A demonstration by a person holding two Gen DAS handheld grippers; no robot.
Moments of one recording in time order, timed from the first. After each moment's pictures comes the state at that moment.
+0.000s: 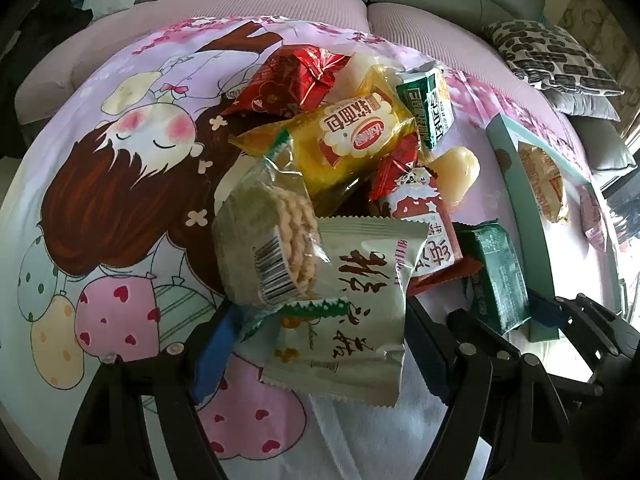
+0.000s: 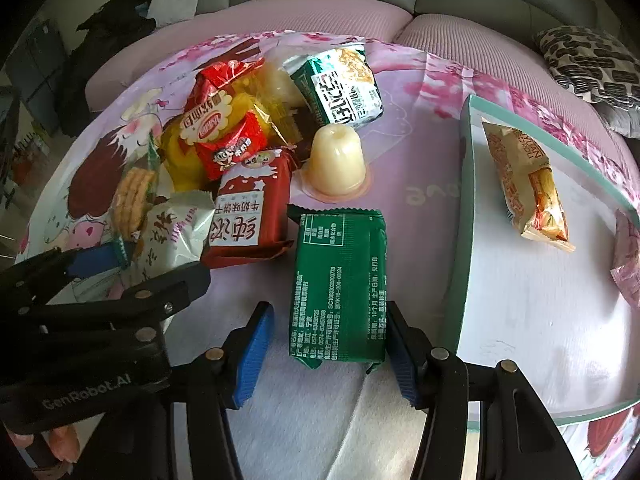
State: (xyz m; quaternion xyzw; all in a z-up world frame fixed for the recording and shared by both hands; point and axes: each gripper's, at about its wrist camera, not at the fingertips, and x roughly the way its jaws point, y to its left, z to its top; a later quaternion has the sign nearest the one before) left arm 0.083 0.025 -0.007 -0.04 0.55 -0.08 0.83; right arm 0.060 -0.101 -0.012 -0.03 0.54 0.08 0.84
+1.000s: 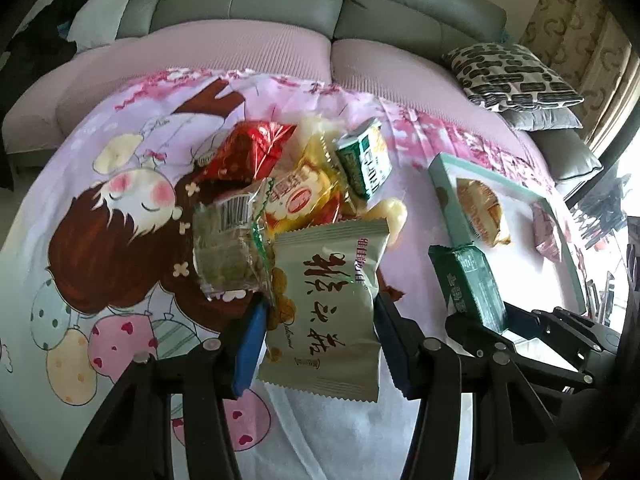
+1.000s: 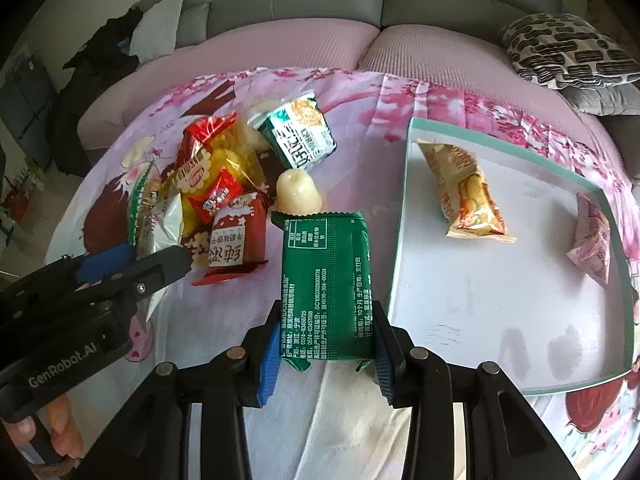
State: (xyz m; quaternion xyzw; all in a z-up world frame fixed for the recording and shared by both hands) left arm 0.072 0.015 0.045 -0.05 0.49 -0.13 0.86; right arm 0.043 -0.129 0.033 0.02 0.52 0.05 0.85
